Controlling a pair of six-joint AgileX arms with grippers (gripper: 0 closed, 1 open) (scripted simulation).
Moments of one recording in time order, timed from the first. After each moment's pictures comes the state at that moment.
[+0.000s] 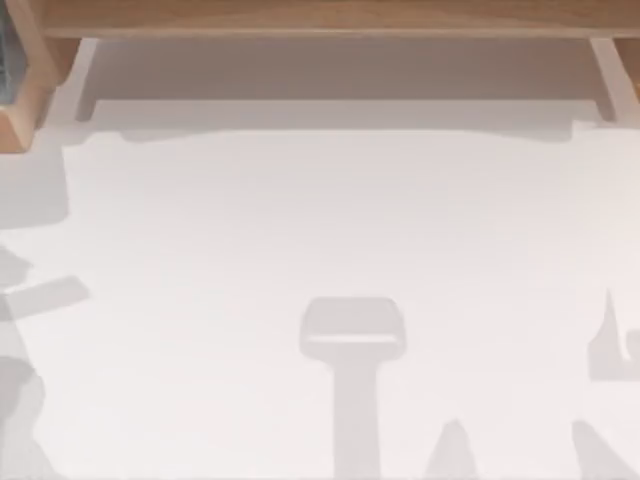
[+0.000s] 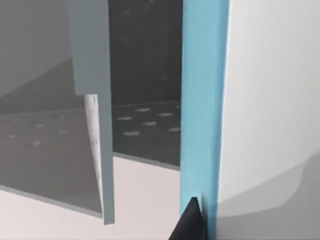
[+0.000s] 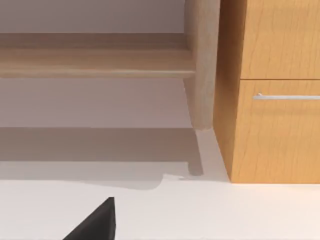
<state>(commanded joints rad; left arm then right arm) 0.61 1.80 0.86 0.61 0.56 1.74 0.00 0.00 0.00 0.00 0.00 0.00</state>
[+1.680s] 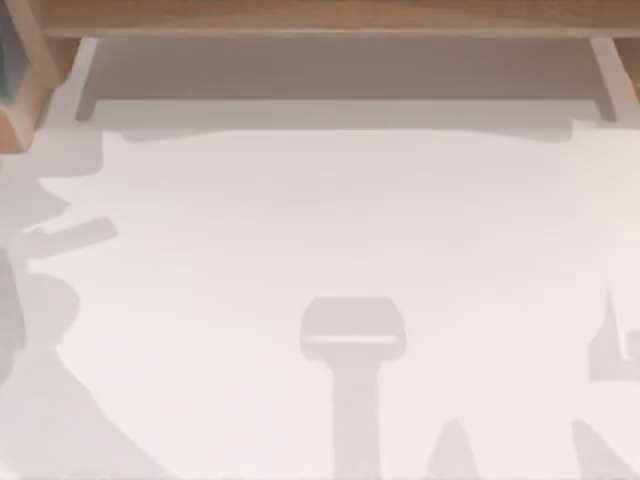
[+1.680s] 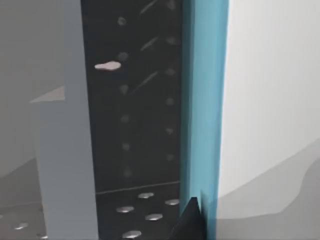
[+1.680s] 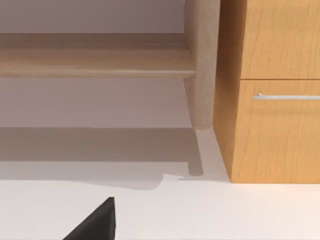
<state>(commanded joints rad) 0.47 1.99 1.05 0.64 0.50 1.72 0.00 0.00 0.00 0.00 0.00 0.00</state>
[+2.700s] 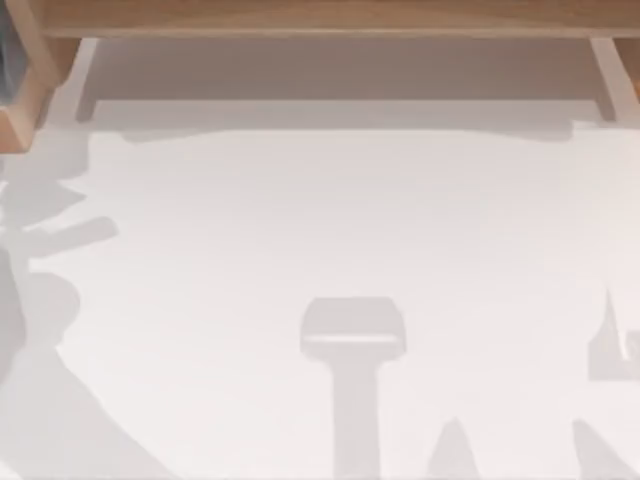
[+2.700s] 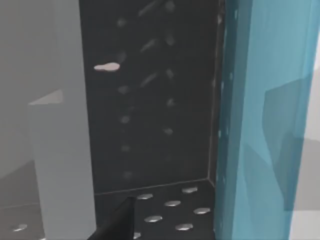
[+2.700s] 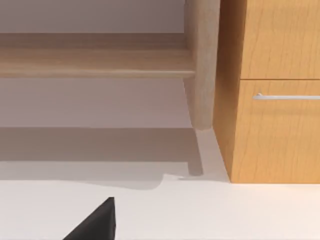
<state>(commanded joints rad) 0.47 1.99 1.05 0.64 0.50 1.72 0.00 0.00 0.00 0.00 0.00 0.00</state>
